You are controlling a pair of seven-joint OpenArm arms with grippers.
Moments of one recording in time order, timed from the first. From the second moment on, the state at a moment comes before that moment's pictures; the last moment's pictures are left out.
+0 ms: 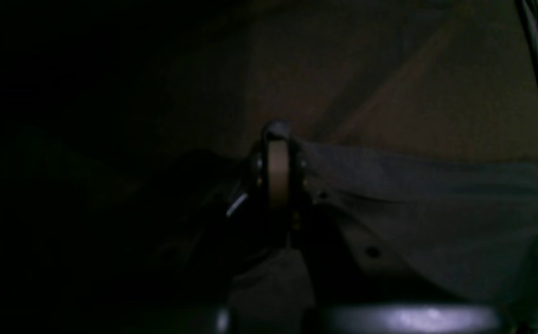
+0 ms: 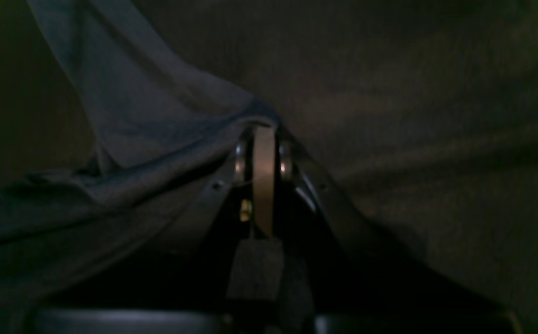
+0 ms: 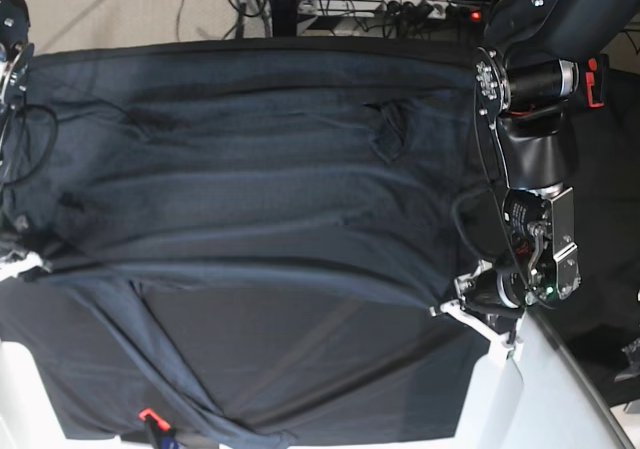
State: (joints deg) left arm -27.3 -10.0 -15.2 54.6 -18.8 -16.4 48.8; right arm 23.5 24.0 21.5 33.6 16.1 25.7 -17.9
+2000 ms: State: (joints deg) left arm -4.3 -14.9 -14.5 77.5 -40.3 -14.0 55.8; right arm 15.1 24.1 22.5 40.1 16.4 25.7 -24.6
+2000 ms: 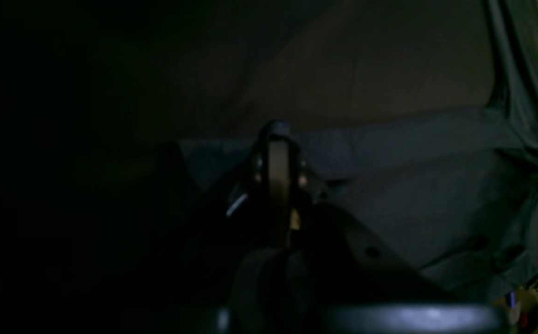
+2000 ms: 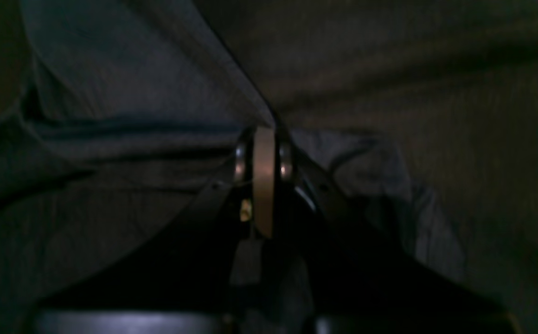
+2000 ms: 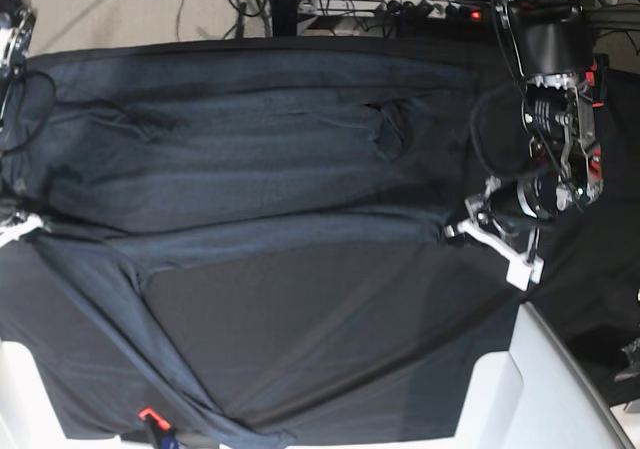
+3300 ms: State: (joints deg) left arm 4.9 -16.6 -14.5 85.8 -40.5 -14.0 55.9; right arm 2.4 19.0 32.2 56.8 16.5 25.7 -37.9
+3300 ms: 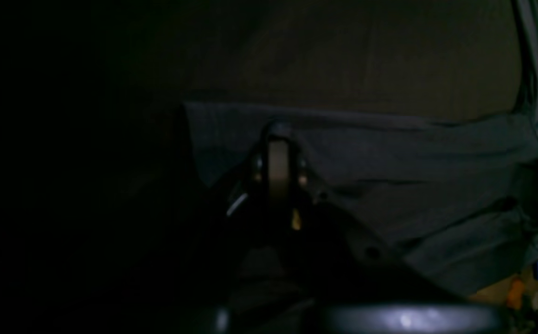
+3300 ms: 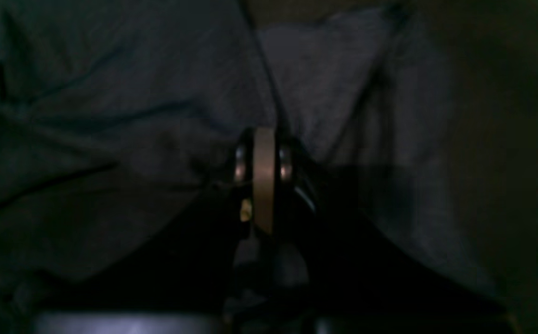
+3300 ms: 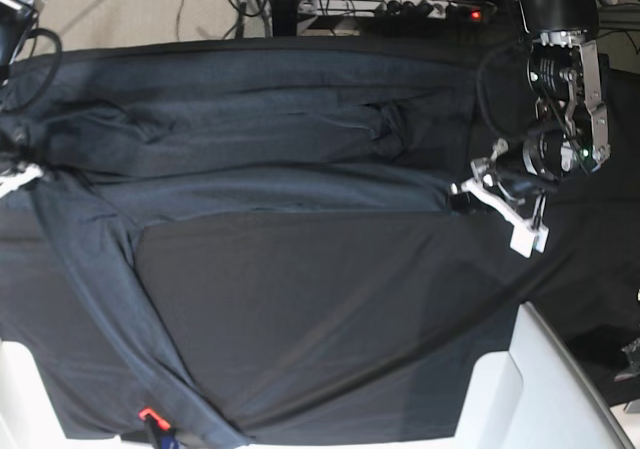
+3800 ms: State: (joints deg) left arm 4.9 -17.8 -14.5 85.8 -40.5 -14.2 55.8; right arm 0.0 19.3 32.2 56.8 16.5 25.6 -37.9
